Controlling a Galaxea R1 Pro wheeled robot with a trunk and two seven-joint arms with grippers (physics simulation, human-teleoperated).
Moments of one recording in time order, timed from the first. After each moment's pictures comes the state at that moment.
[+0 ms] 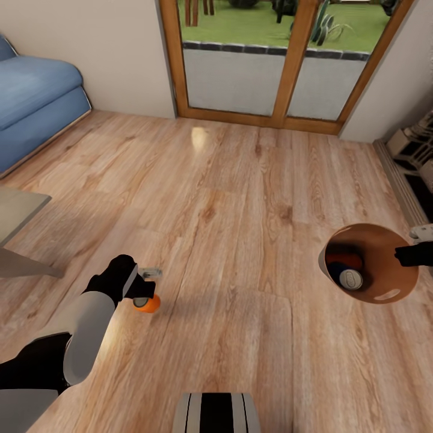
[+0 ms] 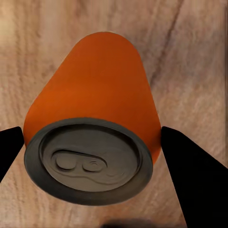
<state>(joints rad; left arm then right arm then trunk) -1.08 0.01 0.21 -0.45 -0.35 1.02 -0.22 -0.85 -0.55 -0.27 -1.31 0.68 1.05 0.94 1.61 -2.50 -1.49</state>
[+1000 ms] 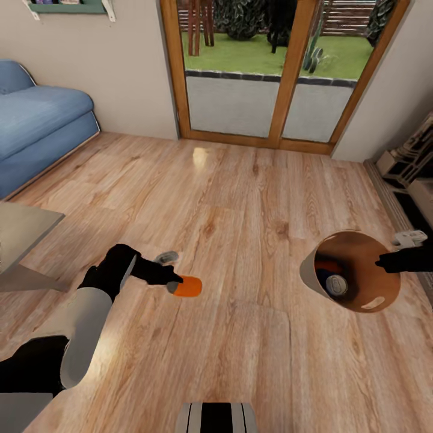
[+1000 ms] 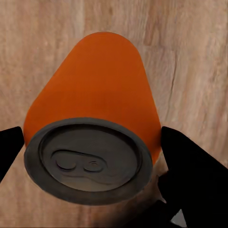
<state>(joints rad) -1.08 0.03 0.10 -0.58 -0.33 1.04 -0.89 -0.85 -0.54 -0.23 -1.26 0.68 1.04 1.09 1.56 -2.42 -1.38</state>
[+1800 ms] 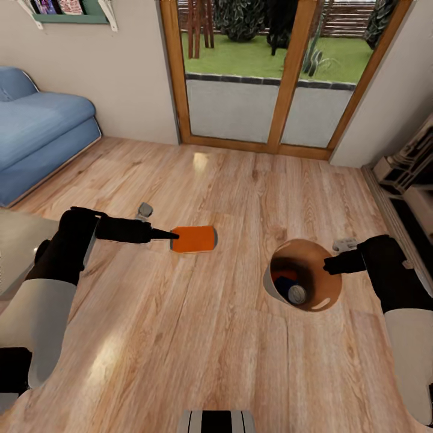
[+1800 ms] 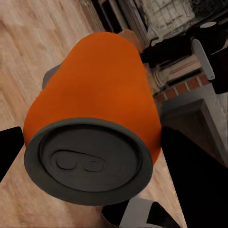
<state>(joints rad) -1.09 0.19 -0.02 -1.06 -0.20 1.05 -1.57 -0.93 -0.29 -0.13 -1.08 0.69 1.04 0.93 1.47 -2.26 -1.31</state>
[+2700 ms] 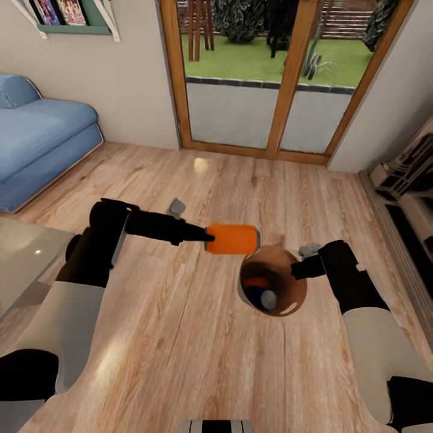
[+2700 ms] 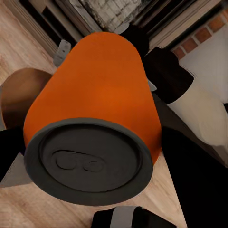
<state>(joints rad) -1.08 0.04 -0.13 -1.25 -0.16 1.05 -1.57 -0.93 -0.10 -0.11 -1.01 0.69 1.04 0.80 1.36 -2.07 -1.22</state>
